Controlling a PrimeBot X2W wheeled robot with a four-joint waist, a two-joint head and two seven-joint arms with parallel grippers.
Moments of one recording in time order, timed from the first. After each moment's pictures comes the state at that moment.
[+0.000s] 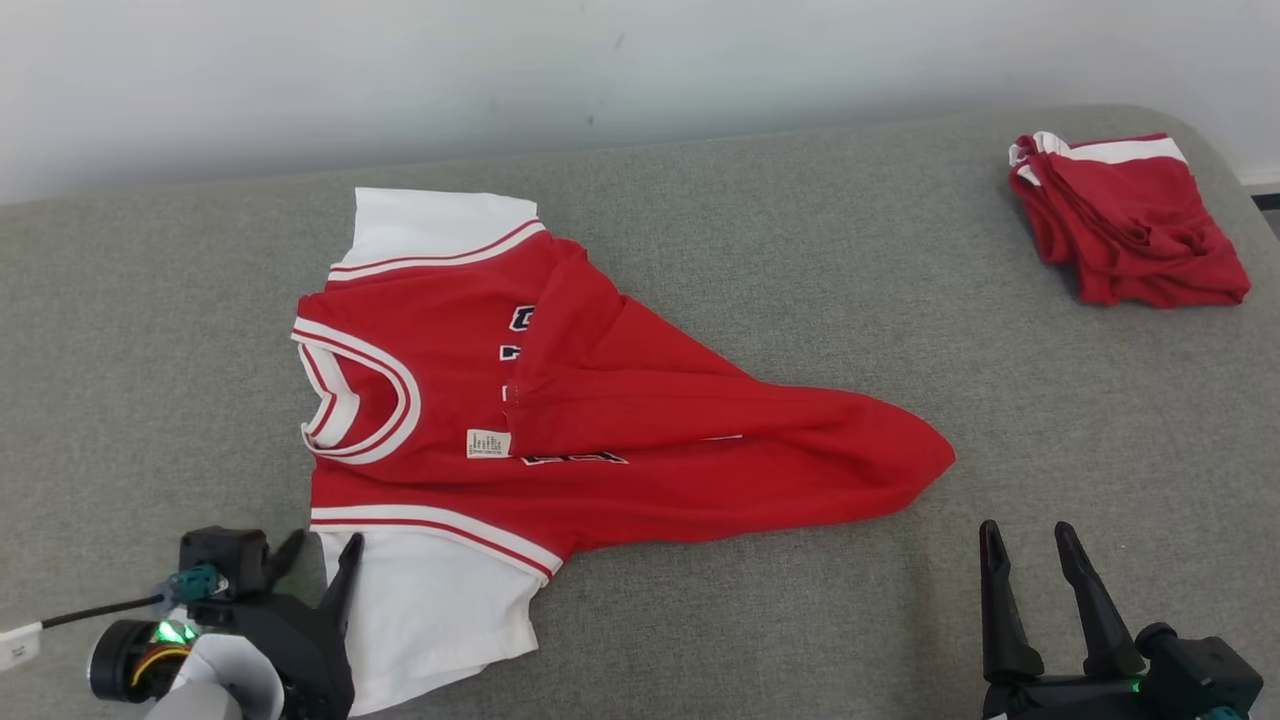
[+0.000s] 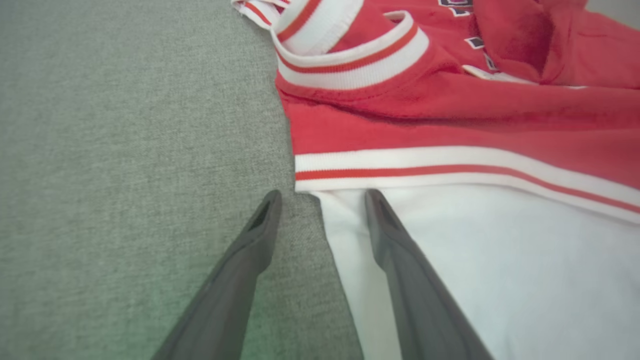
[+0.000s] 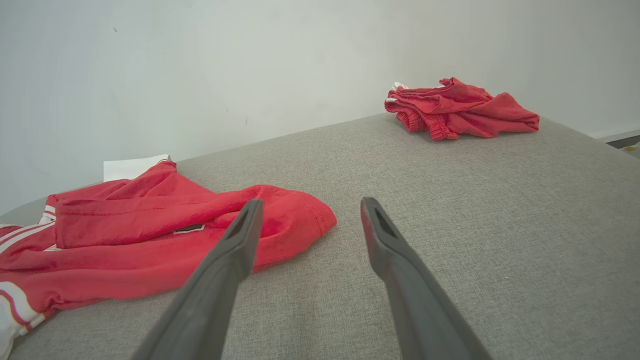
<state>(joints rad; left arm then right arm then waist) -0.42 0.37 -0.40 0.68 -0.56 -0.13 -0.03 0.03 -0.05 0.00 0.11 0.26 0.13 -0.25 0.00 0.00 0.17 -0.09</state>
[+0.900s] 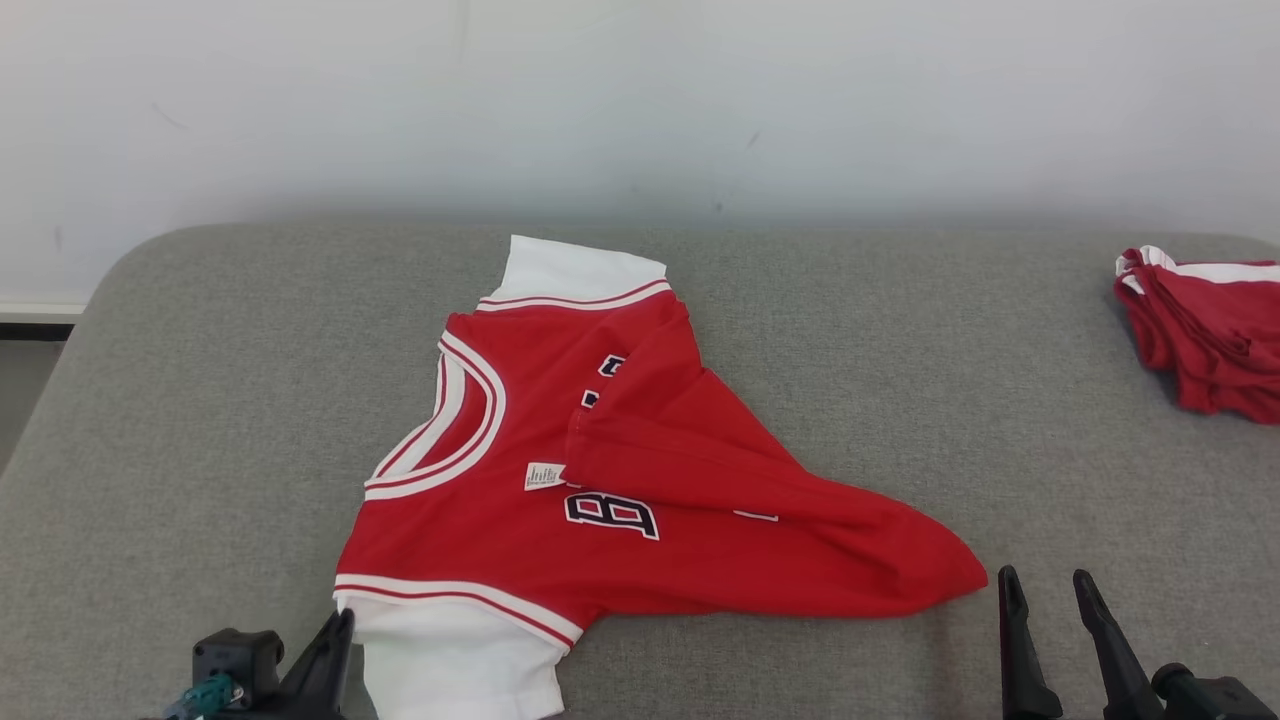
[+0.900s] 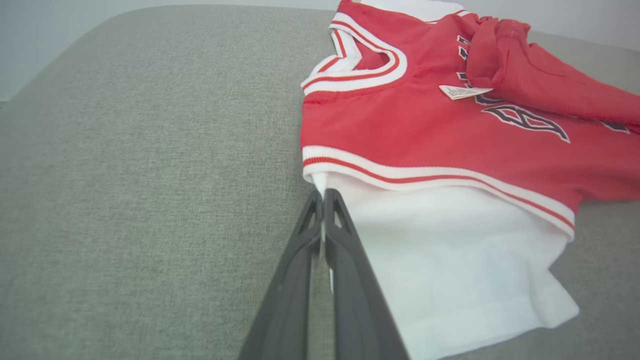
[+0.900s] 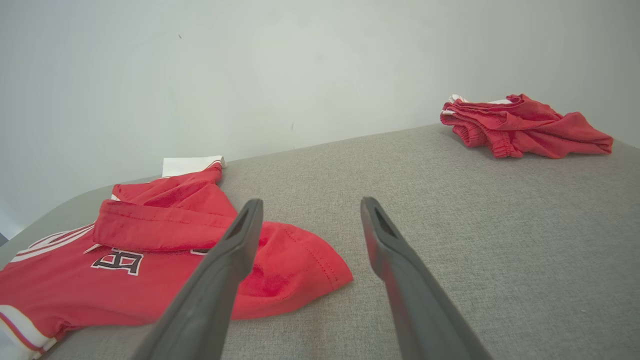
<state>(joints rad) -0.24 0.38 -0.46 0.56 -0.62 -0.03 -0.17 0.10 -0.05 -0.03 0.11 0.26 0.13 -0.23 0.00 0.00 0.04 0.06</state>
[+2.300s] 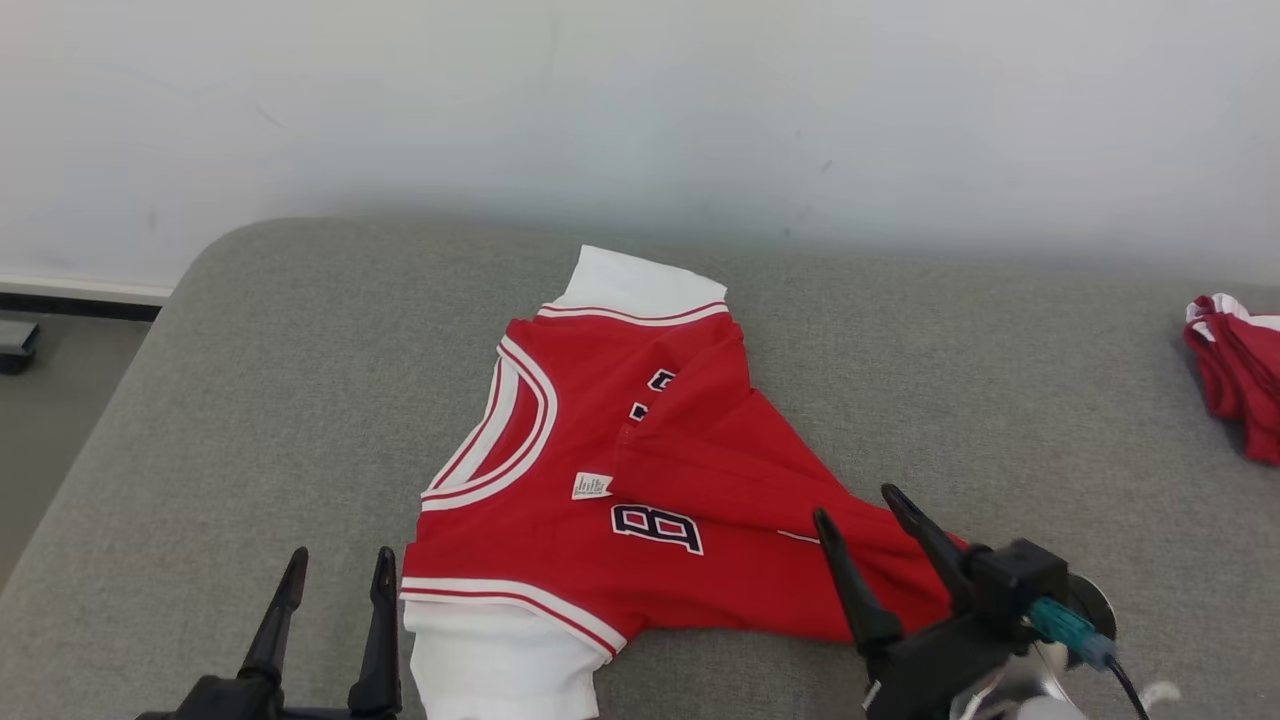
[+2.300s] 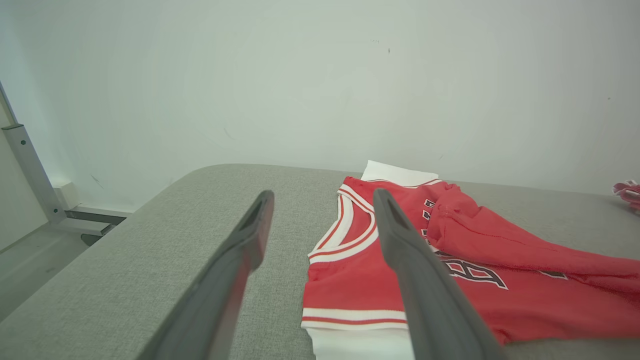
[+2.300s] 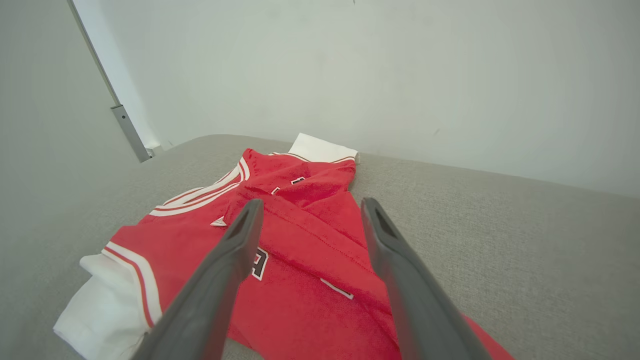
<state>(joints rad) 0.01 0.15 -0.10 0.09 -0.25 -0.05 -0.26 -0.11 -0.15 0.27 0.18 0.25 0.13 -0.09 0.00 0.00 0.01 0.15</state>
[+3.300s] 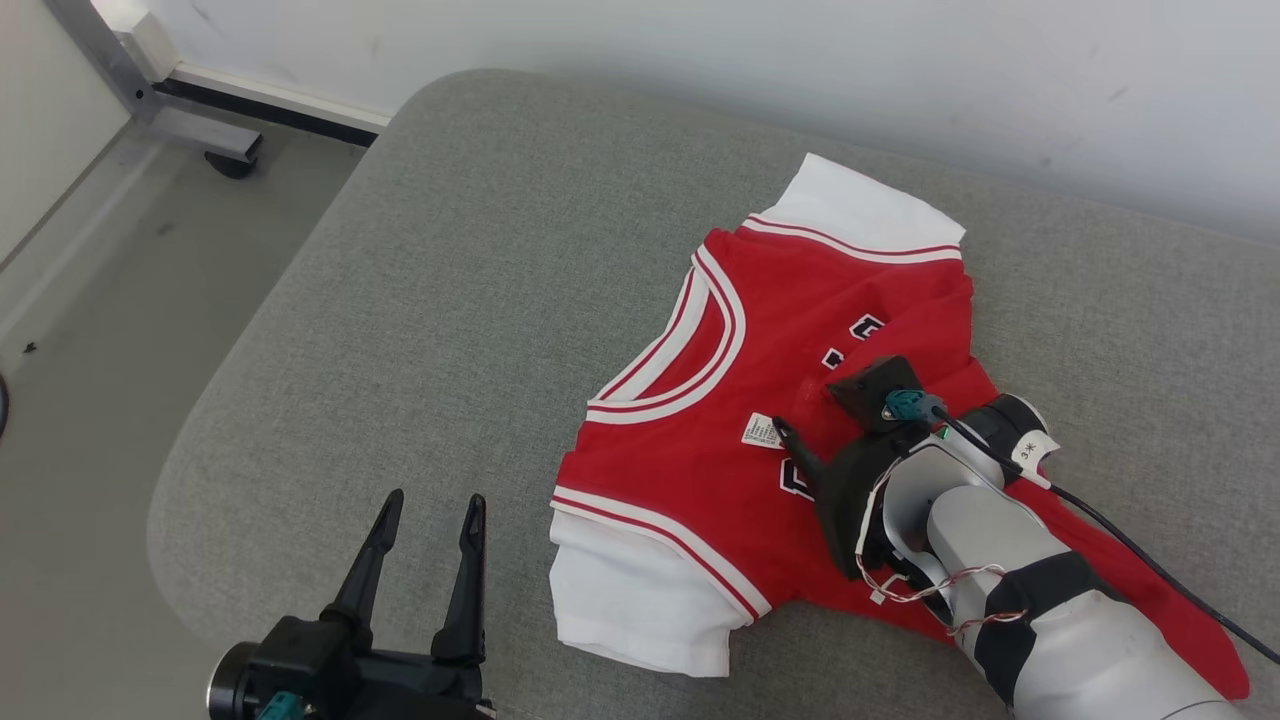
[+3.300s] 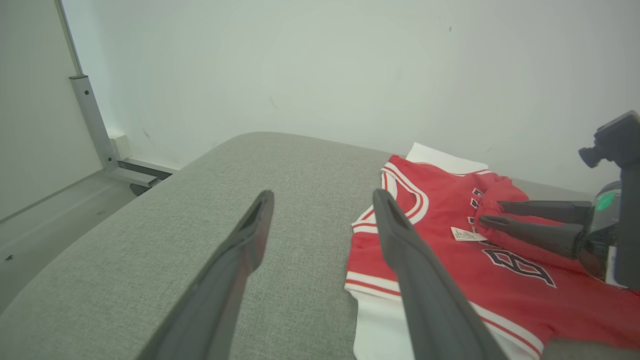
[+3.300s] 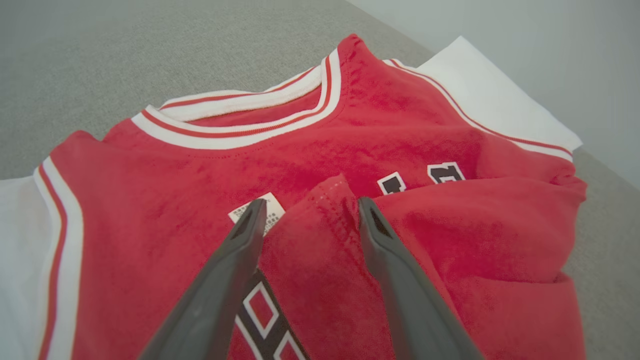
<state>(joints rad) -0.10 0.05 -0.16 0.14 -0.25 -0.12 -0.26 -0.77 -0.17 0.67 0.94 0.35 0.13 0.01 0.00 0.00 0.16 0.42</state>
